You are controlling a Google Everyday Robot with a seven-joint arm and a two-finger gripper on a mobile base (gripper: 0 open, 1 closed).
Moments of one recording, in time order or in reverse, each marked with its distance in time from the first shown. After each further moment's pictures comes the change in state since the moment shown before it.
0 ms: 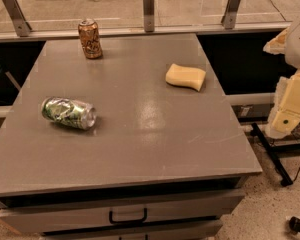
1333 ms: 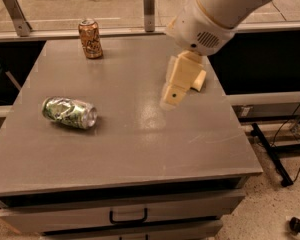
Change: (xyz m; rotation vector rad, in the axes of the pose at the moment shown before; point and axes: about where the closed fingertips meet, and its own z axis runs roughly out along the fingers) arm -0.182 -0.014 0.041 -0.023 -0.303 -0.185
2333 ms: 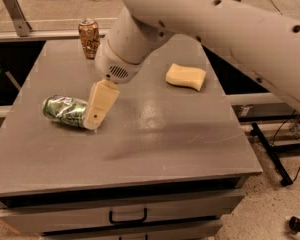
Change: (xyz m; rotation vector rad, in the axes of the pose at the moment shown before) arm -0.113 0.018 0.134 -0.126 -0.169 -0.036
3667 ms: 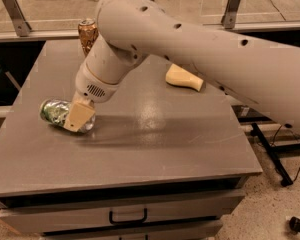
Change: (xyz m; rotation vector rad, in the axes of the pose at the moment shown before) arm -0.017 0.027 0.065 -0.120 -0.016 0.099
